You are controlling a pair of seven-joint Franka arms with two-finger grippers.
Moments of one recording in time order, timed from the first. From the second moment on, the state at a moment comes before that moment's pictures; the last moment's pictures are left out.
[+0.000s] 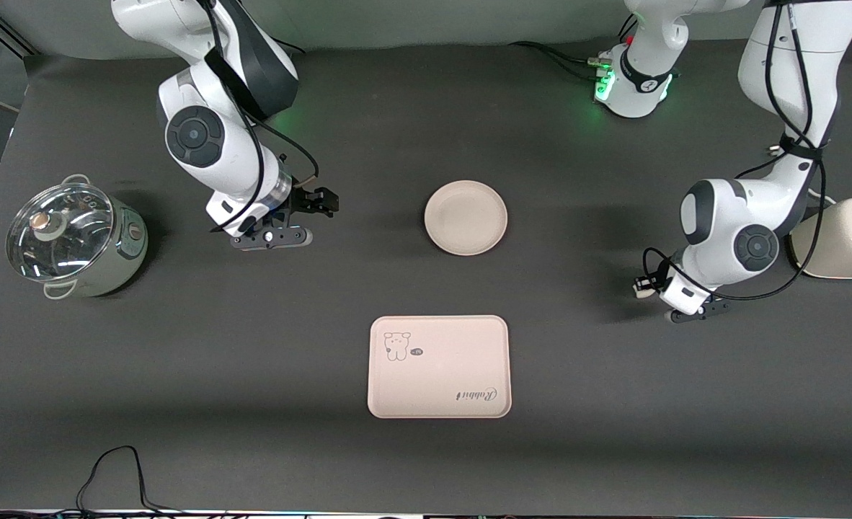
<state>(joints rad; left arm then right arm) 0.02 0.42 -0.08 -2.11 -0.06 2.38 -0.23 0.31 0.11 0.19 -1.94 0.13 1.92 0.43</state>
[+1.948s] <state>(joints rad) -0.49 0.19 -0.32 -1.93 -0.11 2.03 -1.17 0.36 0.28 0.19 -1.93 0.20 2.18 0.58</state>
